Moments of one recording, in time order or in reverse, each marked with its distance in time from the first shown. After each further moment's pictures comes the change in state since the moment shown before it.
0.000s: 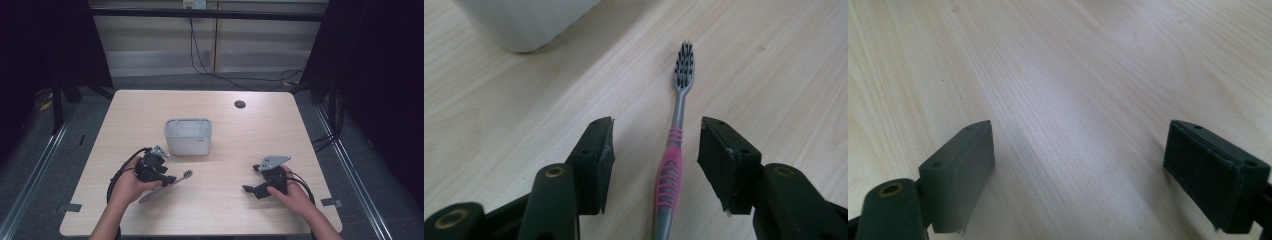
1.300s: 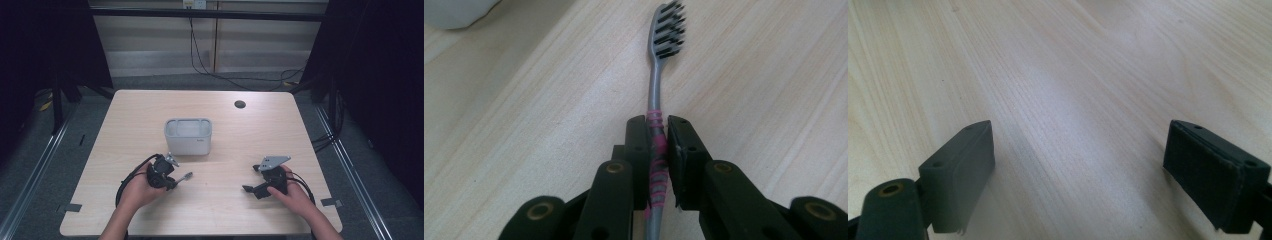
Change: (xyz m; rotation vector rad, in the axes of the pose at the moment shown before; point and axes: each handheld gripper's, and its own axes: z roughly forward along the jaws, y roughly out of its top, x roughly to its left) left arm -0.019 0.003 0.018 0.126 0.012 0.060; right arm 0.000 0.000 0.000 0.000 0.000 0.000
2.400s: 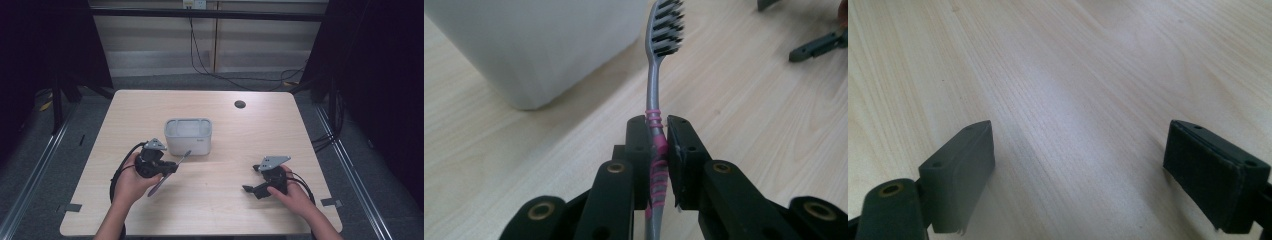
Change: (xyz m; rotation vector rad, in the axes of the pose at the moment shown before) left arm 0.012 0.004 -0.047 -0.339 -0.033 -0.116; right arm 0.000 0.000 0.000 0.000 0.000 0.000
